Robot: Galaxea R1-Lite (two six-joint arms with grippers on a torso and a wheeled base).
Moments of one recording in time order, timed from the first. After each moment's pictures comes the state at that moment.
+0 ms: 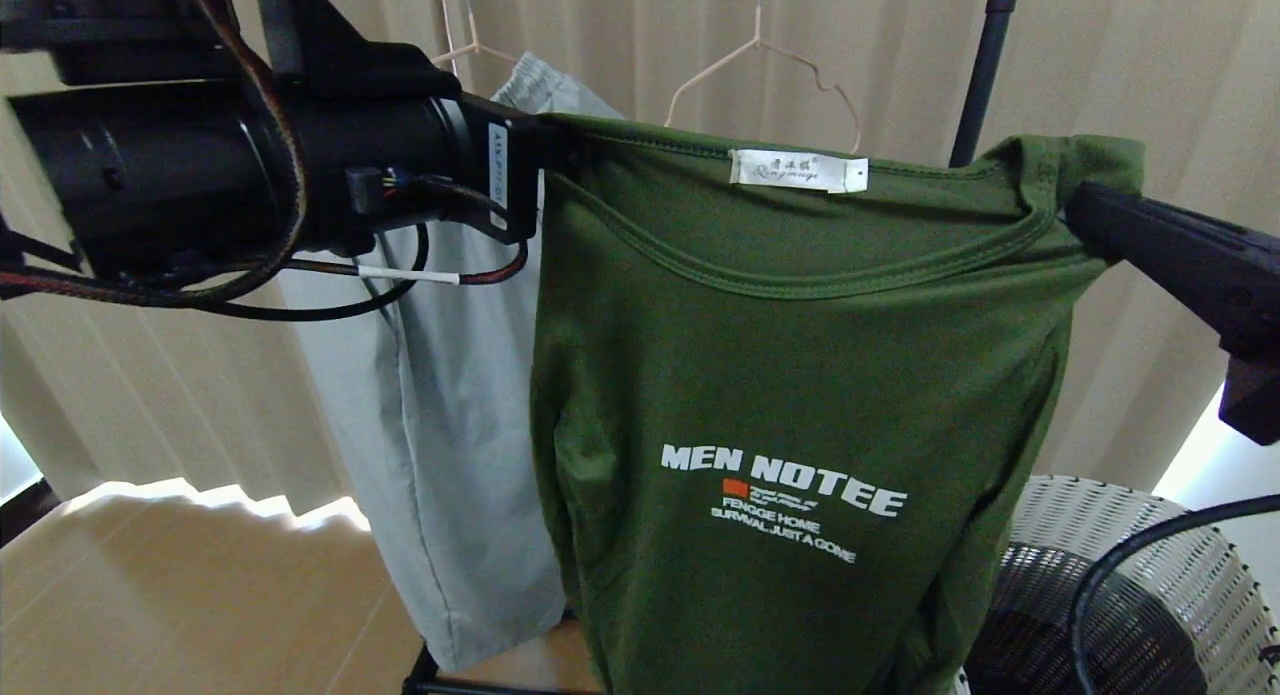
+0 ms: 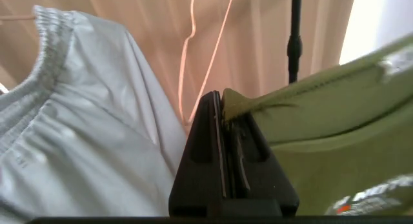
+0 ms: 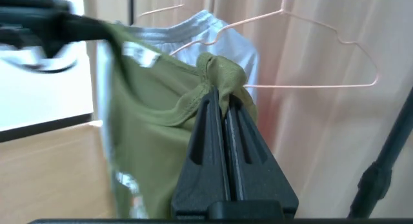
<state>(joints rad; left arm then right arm) -0.63 1.56 -1.35 -0.18 0.00 0.20 0.52 1.16 -0.60 -0.81 0.19 0.03</state>
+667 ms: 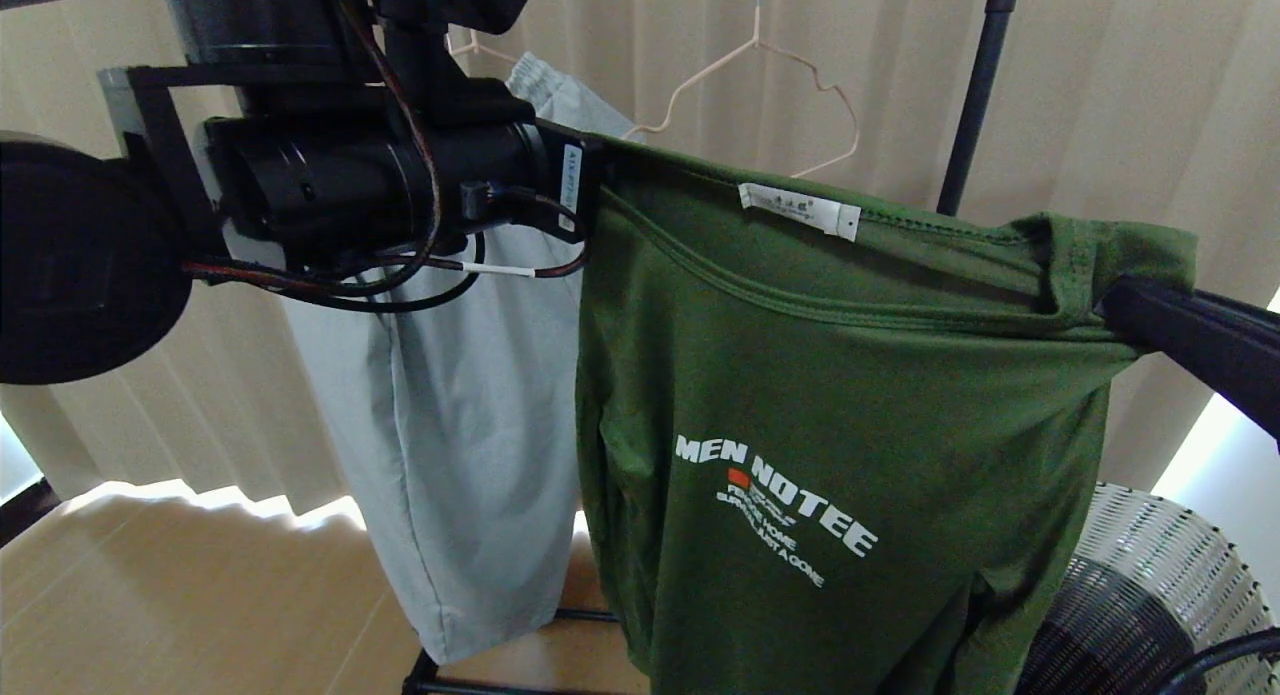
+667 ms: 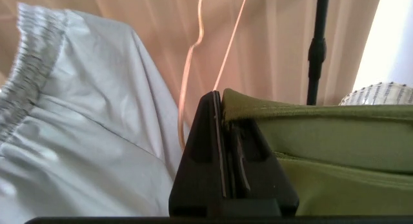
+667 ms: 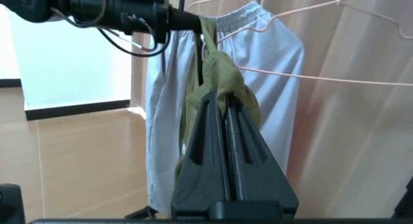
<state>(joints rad) -0.63 1.69 -1.43 -0.22 0.05 0.20 0.54 1.07 -0.49 -0.81 0.31 0.02</state>
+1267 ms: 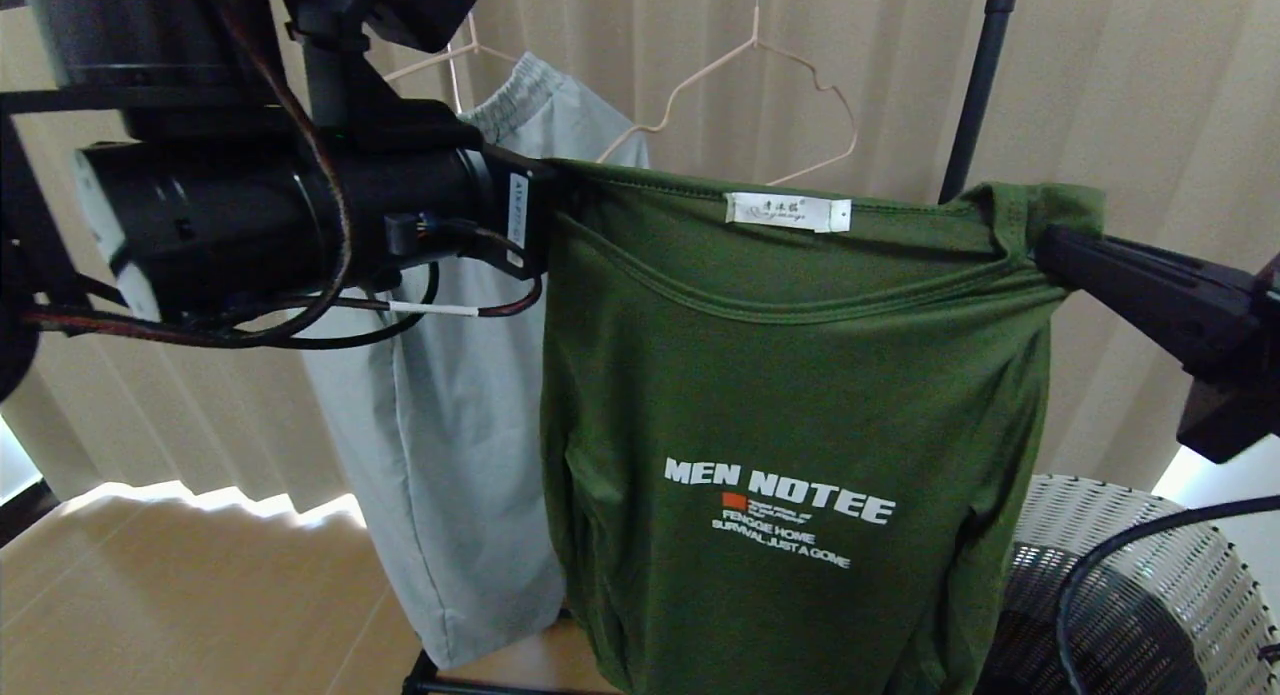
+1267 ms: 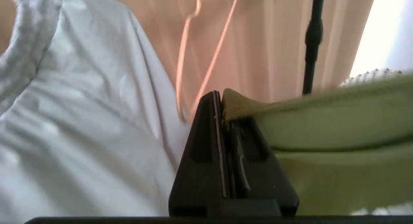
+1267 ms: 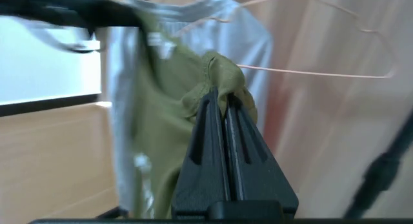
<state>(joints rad) -0.63 1.57 -1.29 -0.20 0.04 0.19 0.42 1.20 -0.58 -0.83 0.30 -0.01</state>
